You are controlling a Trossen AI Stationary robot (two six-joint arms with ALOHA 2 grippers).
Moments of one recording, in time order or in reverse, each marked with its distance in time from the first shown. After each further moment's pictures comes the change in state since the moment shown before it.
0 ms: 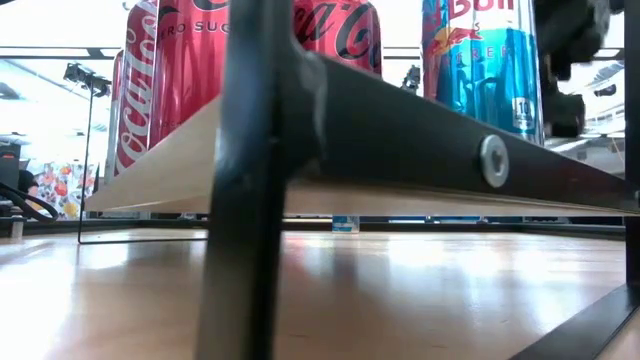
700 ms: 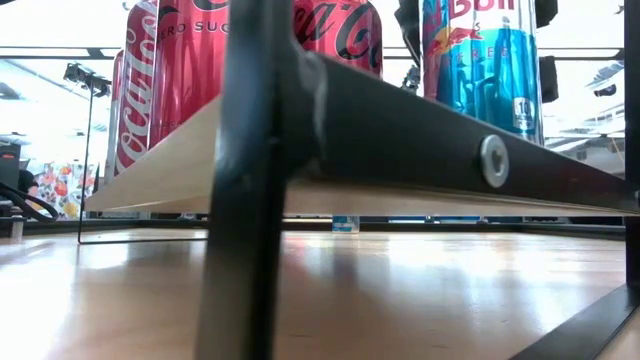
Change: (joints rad) left arm -0.002 0.000 0.000 0.002 0.020 0.019; right arm -0.054 0.290 0.442 -0.461 -0.210 -0.013
